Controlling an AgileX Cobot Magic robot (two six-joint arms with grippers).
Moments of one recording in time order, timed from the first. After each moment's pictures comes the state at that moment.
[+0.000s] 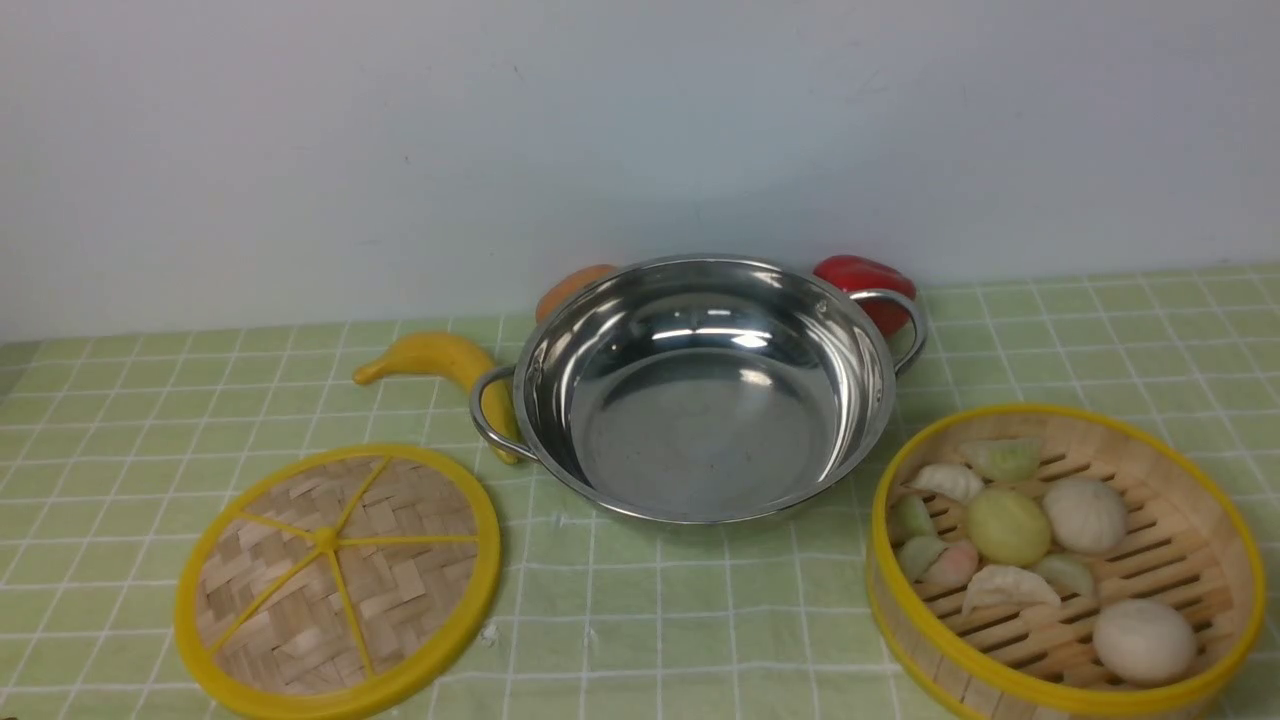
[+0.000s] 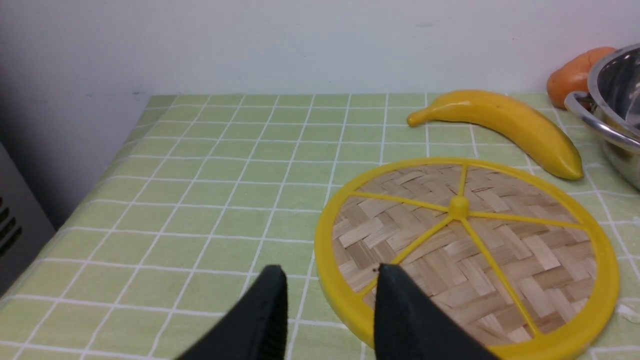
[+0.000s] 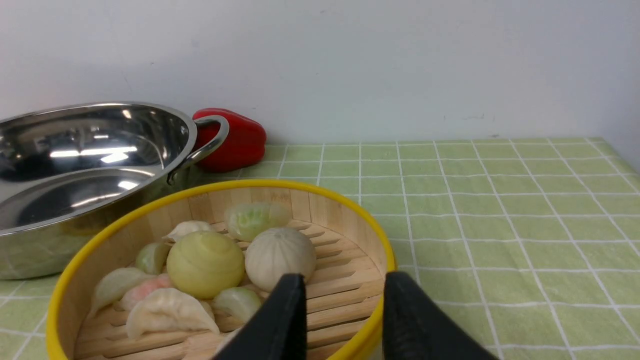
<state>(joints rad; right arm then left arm) 0.05 0.00 0.01 -0.05 0.32 0.21 0.06 0.00 -0.06 0.27 0.44 -0.23</state>
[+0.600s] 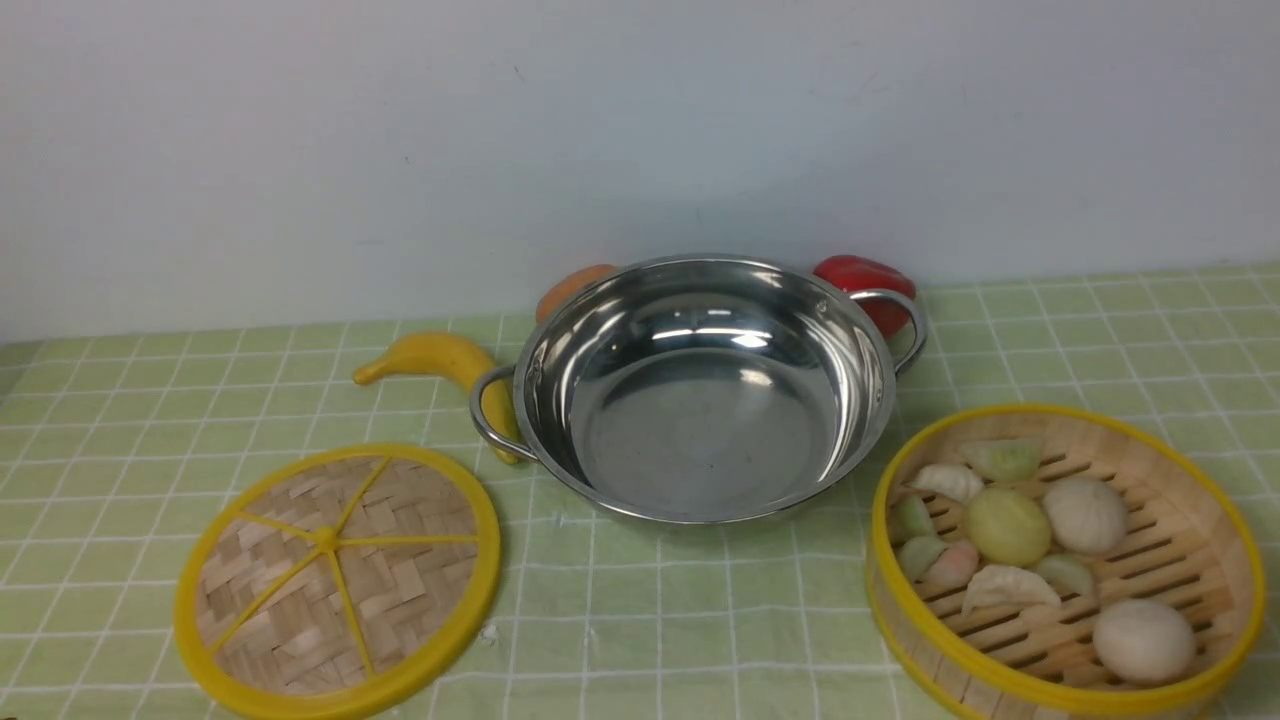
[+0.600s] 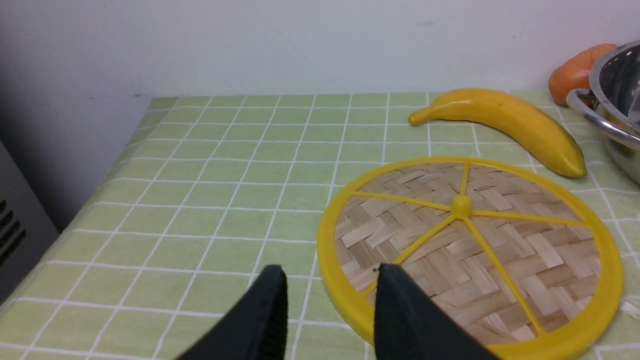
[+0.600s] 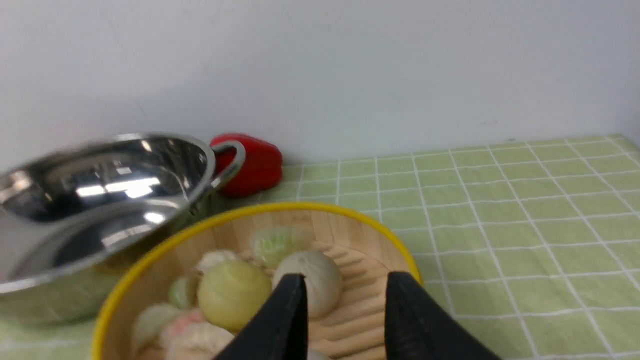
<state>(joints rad) 0.05 0.00 0.01 0.10 0.24 0.25 0.06 0.00 -0.06 0.27 0.44 -0.22</state>
